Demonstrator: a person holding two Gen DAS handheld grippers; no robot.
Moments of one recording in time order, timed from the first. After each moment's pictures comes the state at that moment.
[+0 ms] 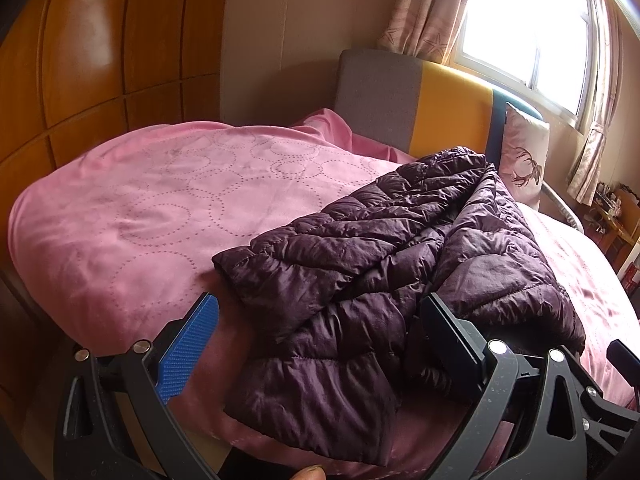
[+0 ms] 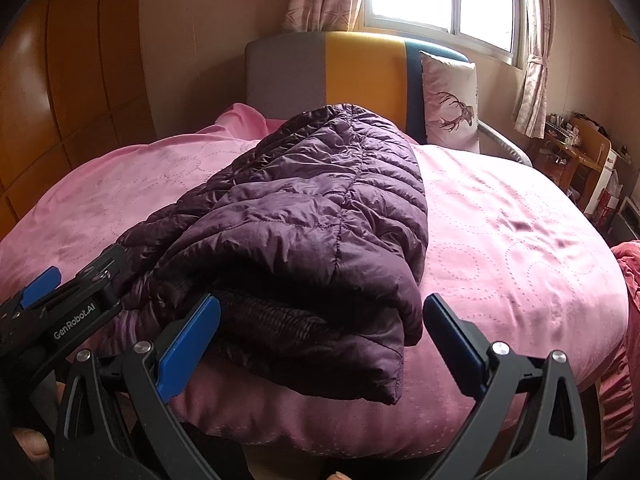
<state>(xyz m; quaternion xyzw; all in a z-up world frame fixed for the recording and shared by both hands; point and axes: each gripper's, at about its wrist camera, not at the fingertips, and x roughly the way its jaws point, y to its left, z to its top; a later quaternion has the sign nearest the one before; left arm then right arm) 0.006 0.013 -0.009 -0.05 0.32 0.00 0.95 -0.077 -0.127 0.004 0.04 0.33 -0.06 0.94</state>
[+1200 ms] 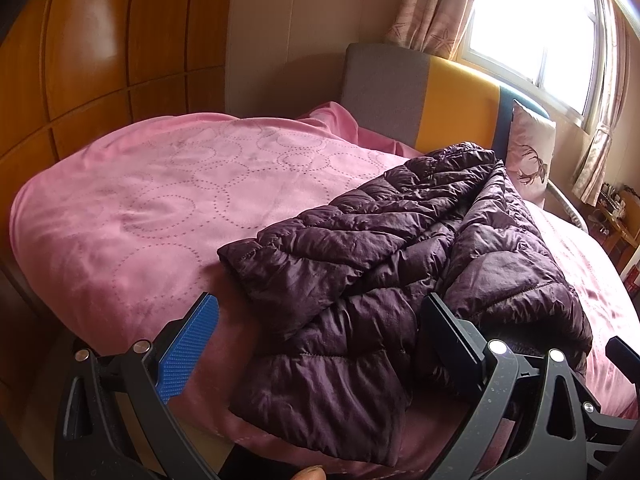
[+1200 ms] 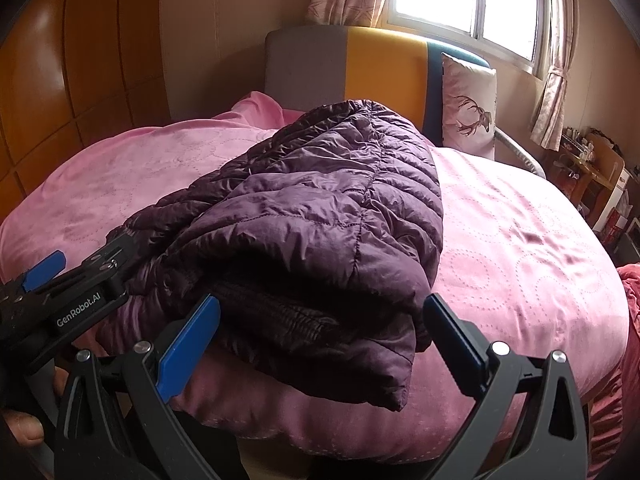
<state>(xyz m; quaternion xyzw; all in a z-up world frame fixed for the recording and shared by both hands) 0.011 0.018 -0.013 -0.06 0.33 0.01 0.94 -0.069 -0.123 0.002 0.01 0.34 -0.05 0.94</state>
